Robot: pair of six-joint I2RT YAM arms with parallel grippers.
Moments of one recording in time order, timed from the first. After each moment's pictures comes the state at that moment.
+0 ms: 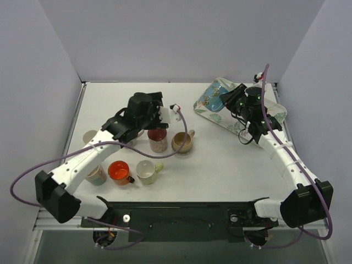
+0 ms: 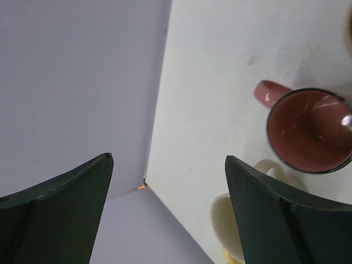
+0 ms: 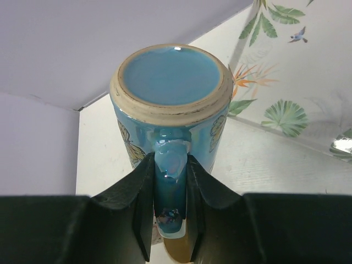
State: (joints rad) left arm -0.68 1.42 1.31 -0.43 -0.18 0.99; right arm 0.25 1.31 1.13 -0.15 0.05 0.77
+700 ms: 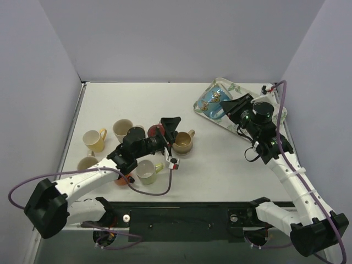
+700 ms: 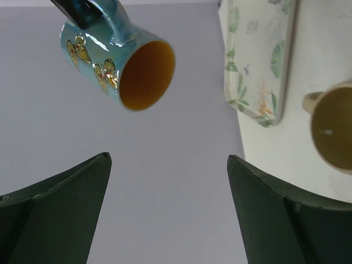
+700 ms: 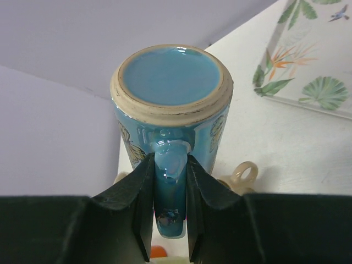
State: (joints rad) left arm -0.75 1.13 0.70 0.30 0.35 1.55; right arm 0.32 1.04 1.01 -0.19 0.07 0.88
